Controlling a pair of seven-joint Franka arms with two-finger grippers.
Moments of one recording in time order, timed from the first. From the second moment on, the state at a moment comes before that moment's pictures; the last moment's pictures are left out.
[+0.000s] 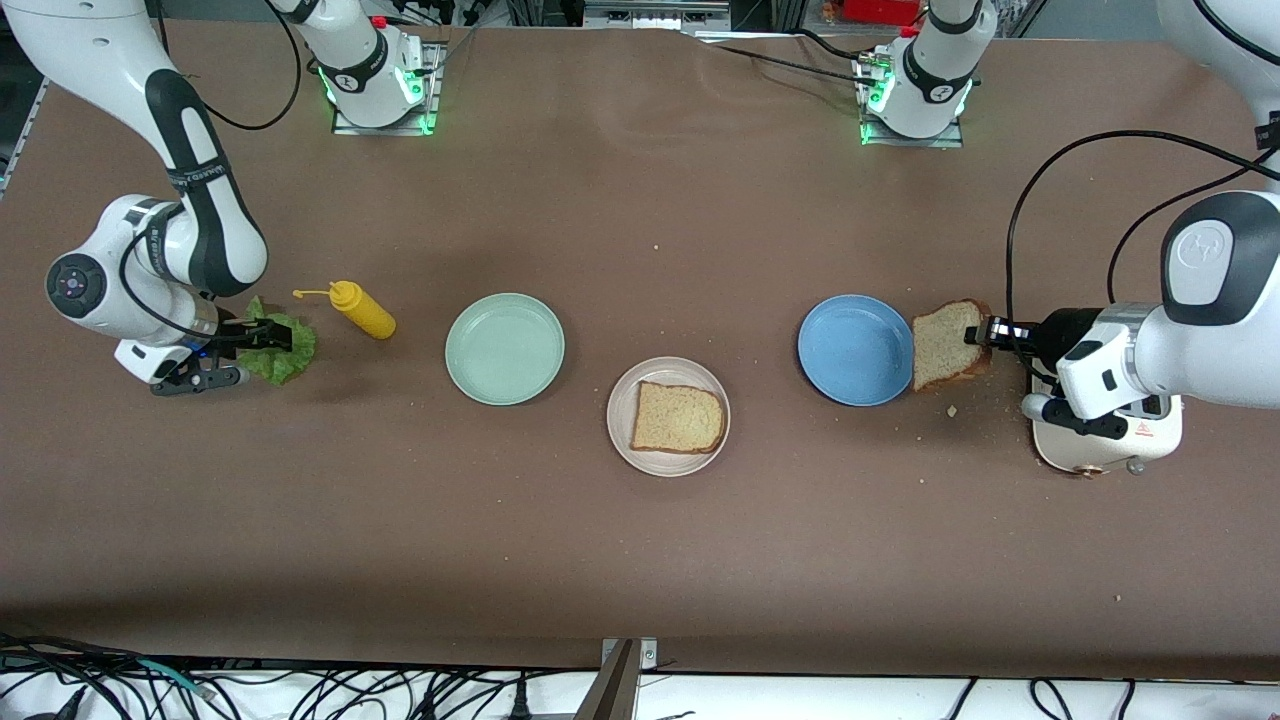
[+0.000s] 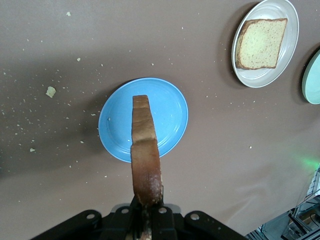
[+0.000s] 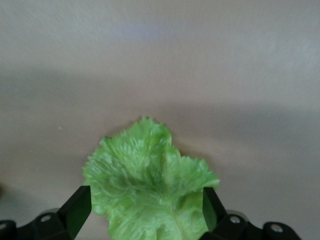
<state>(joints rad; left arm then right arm) -0.06 0.46 0.10 -1.41 -0.37 1.45 0.22 0.08 0.43 -0.25 -2.13 0.09 2.42 -0.38</state>
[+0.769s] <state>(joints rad) -0.06 0.46 0.10 -1.41 -0.37 1.45 0.22 0.07 0.46 -0.25 -2.13 0.09 2.47 -0.37</state>
